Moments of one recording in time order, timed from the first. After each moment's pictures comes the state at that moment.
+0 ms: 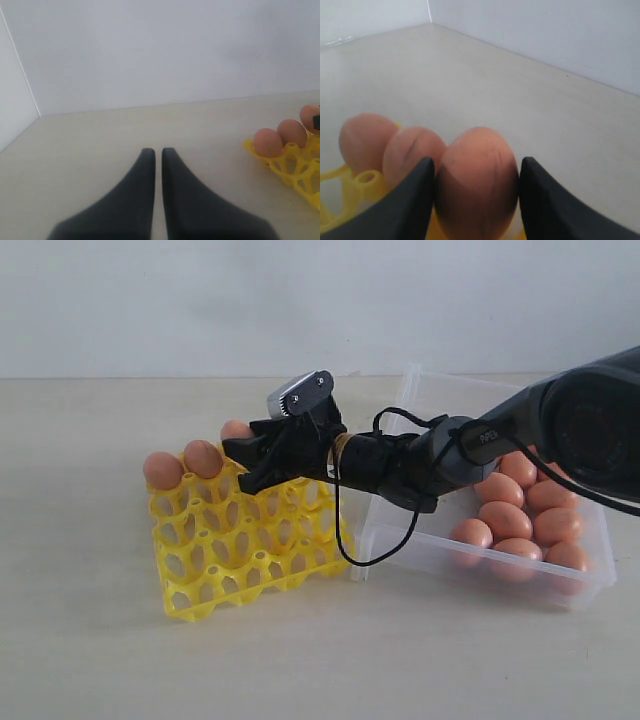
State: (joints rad) left arm 0.09 0.00 0.00 0.20 0.18 -0.09; right arm 0.52 2.44 -1.46 -0.72 -0.83 0.52
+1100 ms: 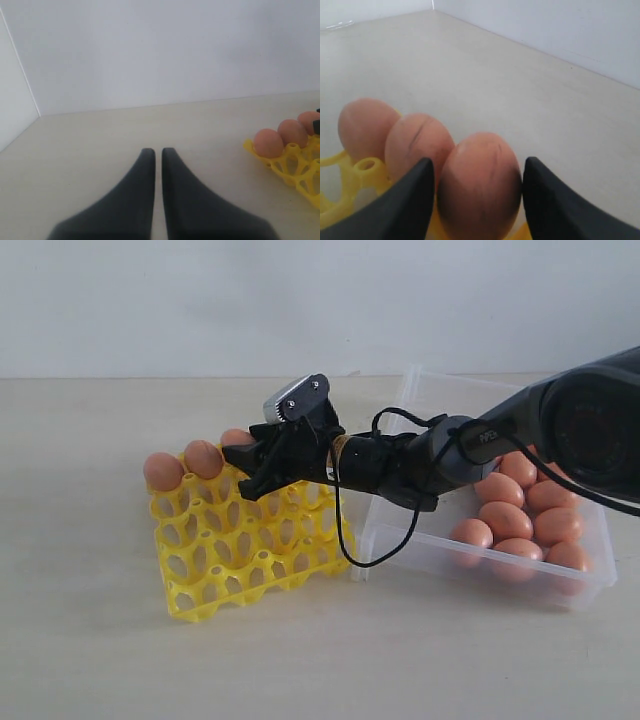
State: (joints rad) left arm 0.09 0.00 0.00 0.20 0.18 -0.09; right arm 0.52 2.44 -1.47 -0.76 -0.81 0.52
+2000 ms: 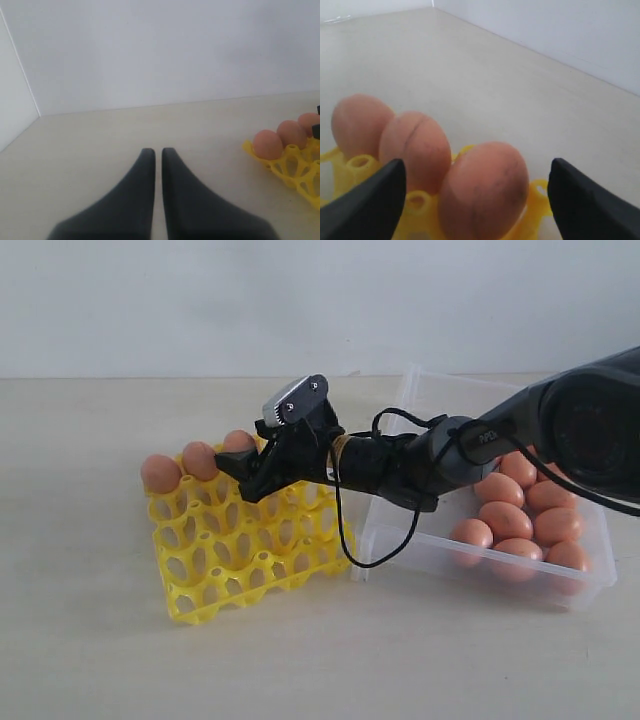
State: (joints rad) left arm 0.09 0.00 0.00 0.20 0.18 -0.09; right arm 0.52 2.45 -1.47 -0.76 -0.82 0.48
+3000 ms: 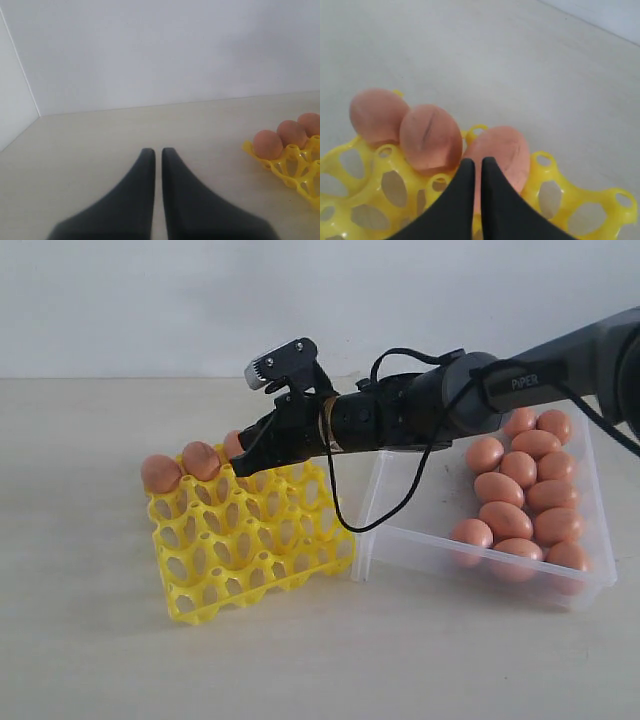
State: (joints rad) left arm 0.09 0.00 0.00 0.20 0.18 -0.09; right arm 0.55 2.25 -1.47 -1.17 -0.46 1.01
